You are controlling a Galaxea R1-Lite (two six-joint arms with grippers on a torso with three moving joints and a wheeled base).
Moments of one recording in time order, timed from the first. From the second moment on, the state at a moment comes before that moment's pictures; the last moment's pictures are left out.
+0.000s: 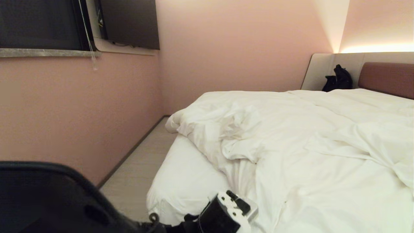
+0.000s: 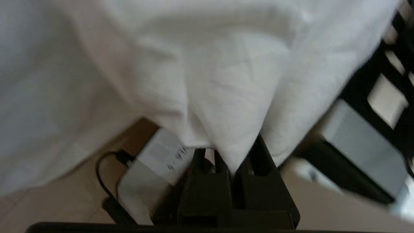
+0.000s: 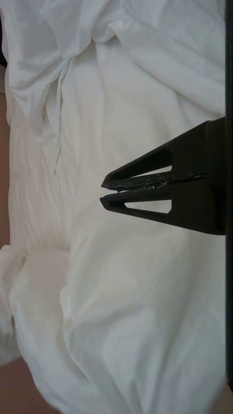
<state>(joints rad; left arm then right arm) -1.08 1.98 -0.74 -0.47 -0.13 -0.28 0.00 0.00 0.00 0.00 0.00 -0.01</state>
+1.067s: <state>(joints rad) -1.18 2.03 -0.66 -0.69 -0.02 -0.26 0.00 0.00 0.00 0.00 0.00 -0.01</state>
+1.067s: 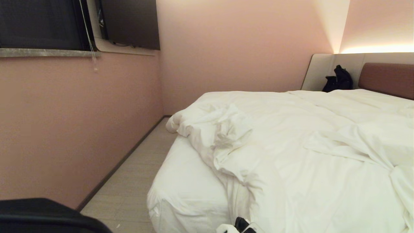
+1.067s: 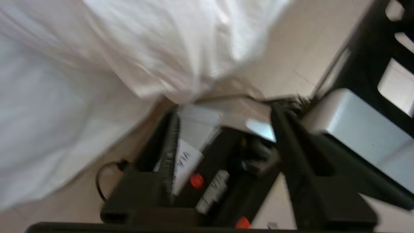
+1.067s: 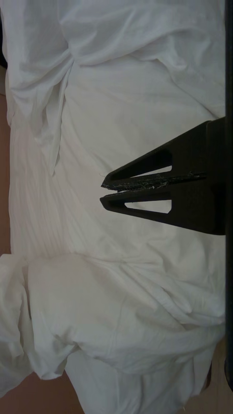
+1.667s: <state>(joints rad) -0.95 1.99 -0.82 -0.74 0.05 -0.22 0.00 0.00 0.00 0.00 0.00 -0.01</state>
